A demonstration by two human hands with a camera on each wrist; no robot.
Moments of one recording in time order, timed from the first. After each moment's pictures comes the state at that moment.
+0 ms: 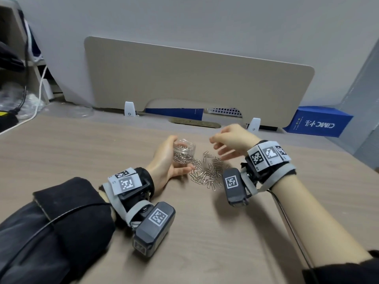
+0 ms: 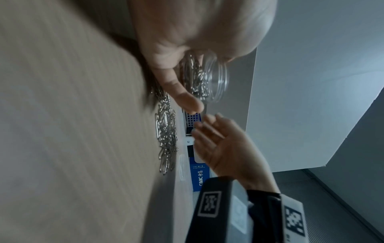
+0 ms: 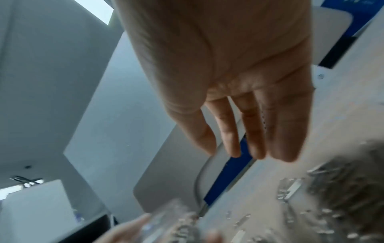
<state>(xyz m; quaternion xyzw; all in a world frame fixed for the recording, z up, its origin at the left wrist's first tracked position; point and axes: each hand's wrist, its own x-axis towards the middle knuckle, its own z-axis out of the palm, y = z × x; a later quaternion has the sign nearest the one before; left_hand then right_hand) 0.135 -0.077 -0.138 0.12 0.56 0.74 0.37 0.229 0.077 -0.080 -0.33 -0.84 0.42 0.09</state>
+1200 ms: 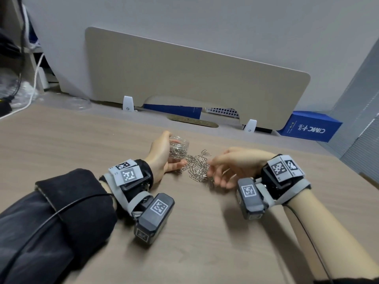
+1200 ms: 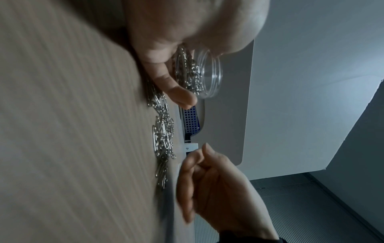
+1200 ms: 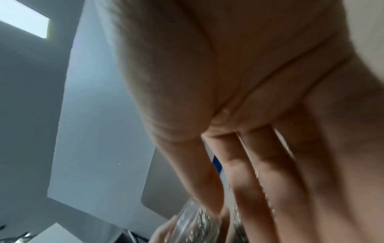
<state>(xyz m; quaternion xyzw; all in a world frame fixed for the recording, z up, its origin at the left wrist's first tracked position) 0.123 -0.081 -0.139 0.08 0.56 0.74 0.35 0.261 0.066 -0.092 -0.26 -0.80 0.52 -0.17</state>
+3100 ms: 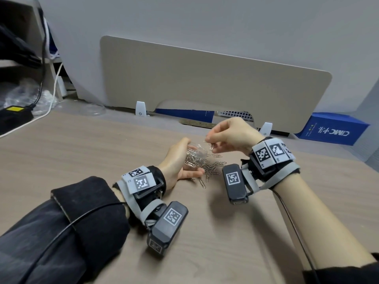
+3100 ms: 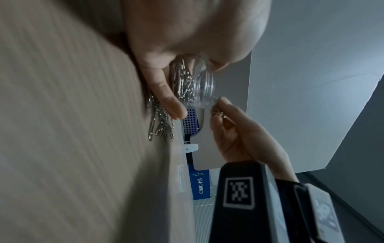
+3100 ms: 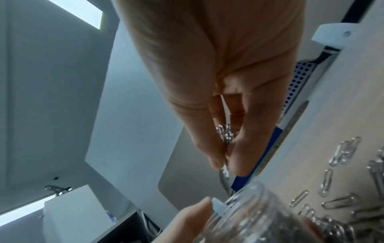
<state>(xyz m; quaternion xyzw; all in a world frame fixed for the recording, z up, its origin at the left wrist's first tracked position) 0.127 -0.079 -0.135 0.13 0.58 0.71 0.37 0.203 0.057 -0.063 -0.23 -0.83 0.50 0.09</state>
